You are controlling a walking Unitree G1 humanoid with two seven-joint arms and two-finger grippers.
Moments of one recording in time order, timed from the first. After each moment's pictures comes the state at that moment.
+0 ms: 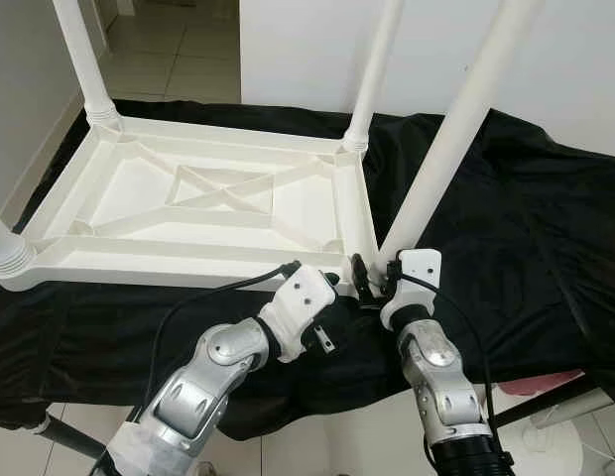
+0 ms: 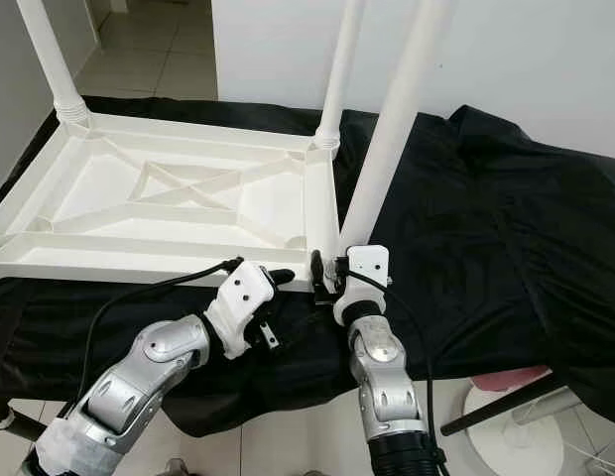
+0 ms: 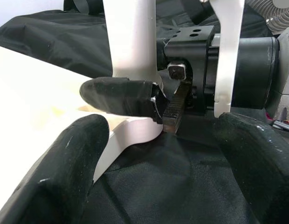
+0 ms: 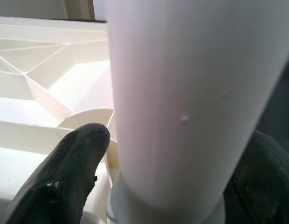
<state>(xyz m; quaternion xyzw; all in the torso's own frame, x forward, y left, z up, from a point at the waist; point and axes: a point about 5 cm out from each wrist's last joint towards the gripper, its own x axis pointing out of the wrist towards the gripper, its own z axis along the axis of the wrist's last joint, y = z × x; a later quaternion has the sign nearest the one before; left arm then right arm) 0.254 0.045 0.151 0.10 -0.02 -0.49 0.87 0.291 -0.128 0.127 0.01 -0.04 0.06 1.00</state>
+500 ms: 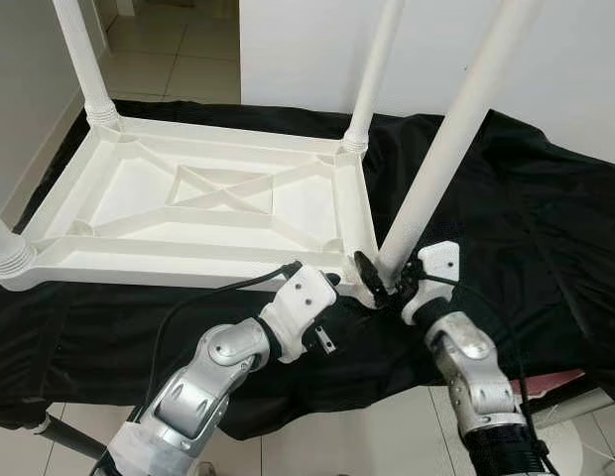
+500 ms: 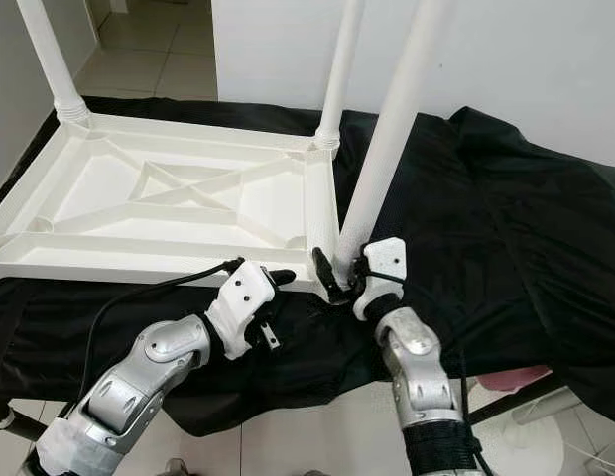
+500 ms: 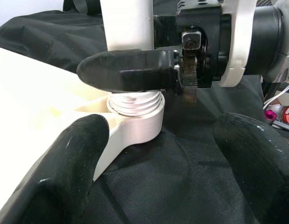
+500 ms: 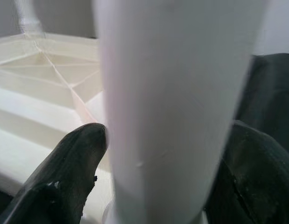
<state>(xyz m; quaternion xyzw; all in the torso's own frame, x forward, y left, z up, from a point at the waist) 0.253 0.044 0.150 0.10 -0.02 -0.49 0.87 0.297 -0.152 0.138 -0.01 -0.08 0.20 0.98</state>
